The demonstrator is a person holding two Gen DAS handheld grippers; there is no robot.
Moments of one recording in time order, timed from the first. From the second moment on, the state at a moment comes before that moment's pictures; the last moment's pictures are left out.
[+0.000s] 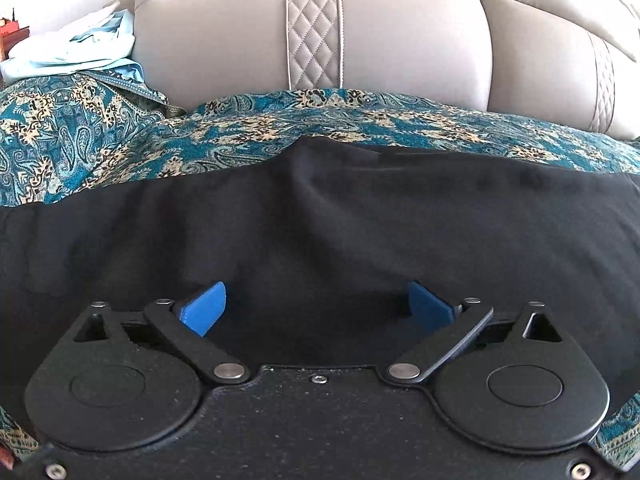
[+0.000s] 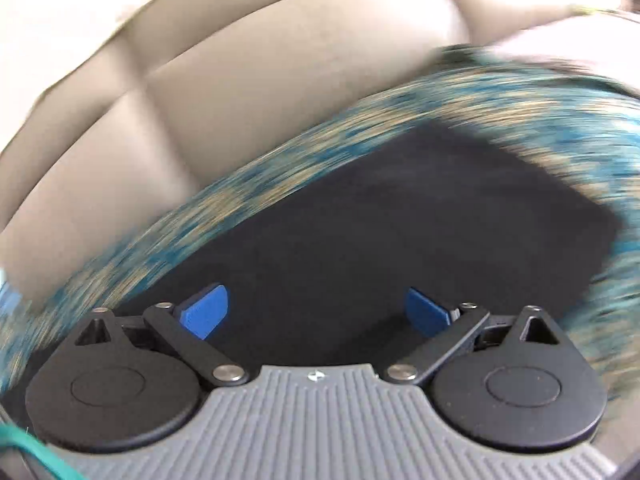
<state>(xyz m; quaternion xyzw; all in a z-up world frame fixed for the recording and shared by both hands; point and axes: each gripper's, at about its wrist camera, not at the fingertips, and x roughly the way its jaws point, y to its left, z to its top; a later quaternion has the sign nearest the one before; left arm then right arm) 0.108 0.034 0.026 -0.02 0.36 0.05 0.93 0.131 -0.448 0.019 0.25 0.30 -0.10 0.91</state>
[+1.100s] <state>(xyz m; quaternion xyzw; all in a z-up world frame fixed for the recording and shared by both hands) 0.112 0.032 0.036 0.01 0.39 0.08 0.92 0.084 -0.572 -0.003 0.47 0.27 -0.18 0.82</state>
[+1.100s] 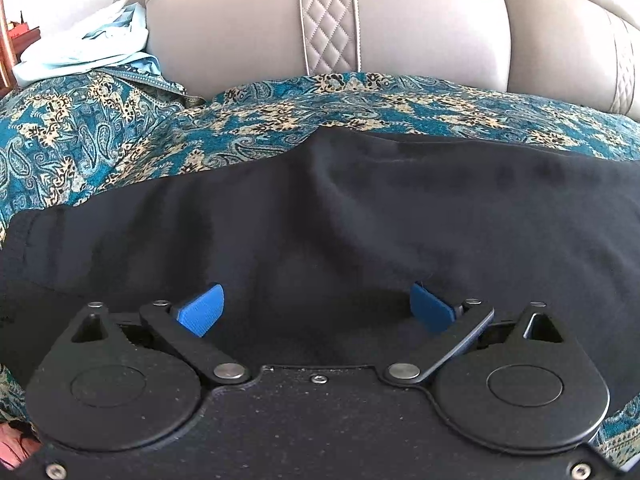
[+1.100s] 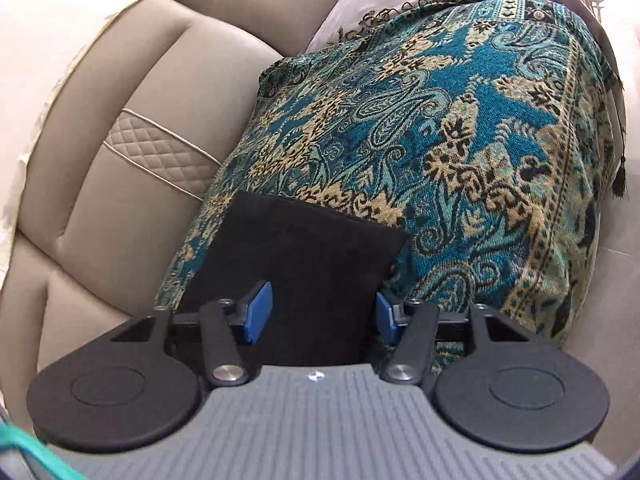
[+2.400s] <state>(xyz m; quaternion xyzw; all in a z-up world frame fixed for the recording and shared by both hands) 0.015 0.098 0.044 -0.16 0.37 0.13 0.91 0.128 -0.095 0.026 -0.04 0.34 0.30 0.89</state>
